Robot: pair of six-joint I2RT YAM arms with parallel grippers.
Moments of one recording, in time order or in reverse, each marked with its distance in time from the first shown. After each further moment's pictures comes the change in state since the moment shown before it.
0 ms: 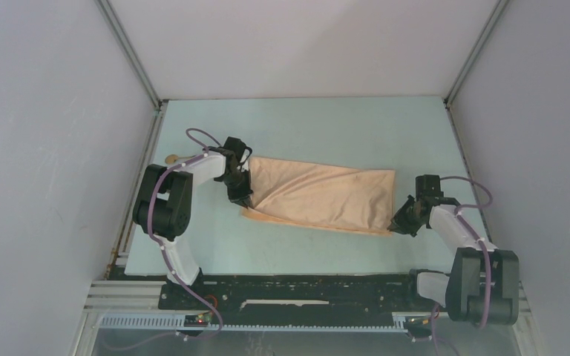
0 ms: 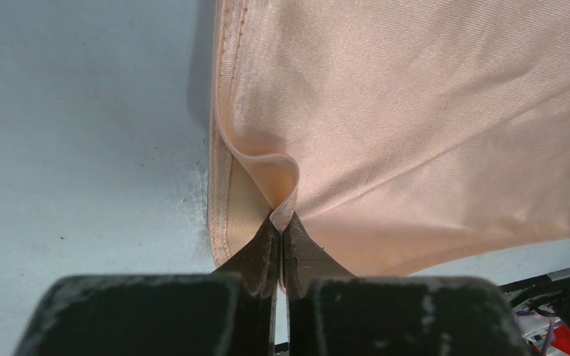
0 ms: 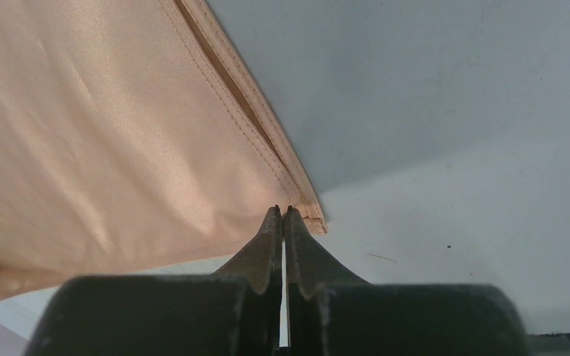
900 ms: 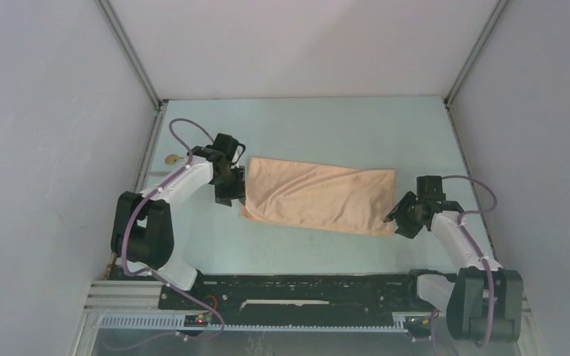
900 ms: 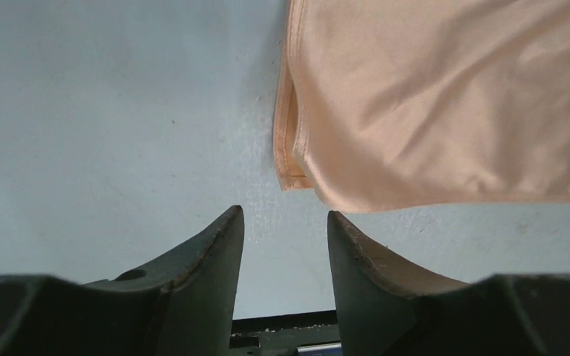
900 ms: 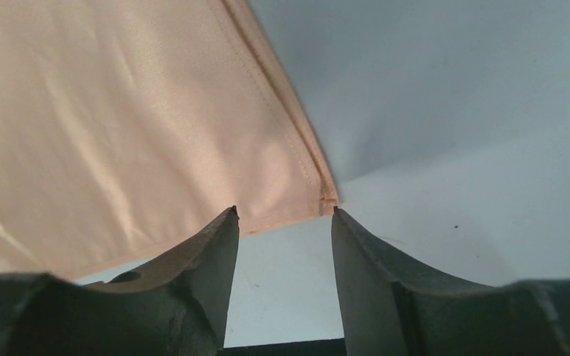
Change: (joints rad) left arm -0.015 -0.266 -0.016 -0.134 -0.181 0.049; right arm 0.016 -0.081 0.000 -0.020 0.009 0.030
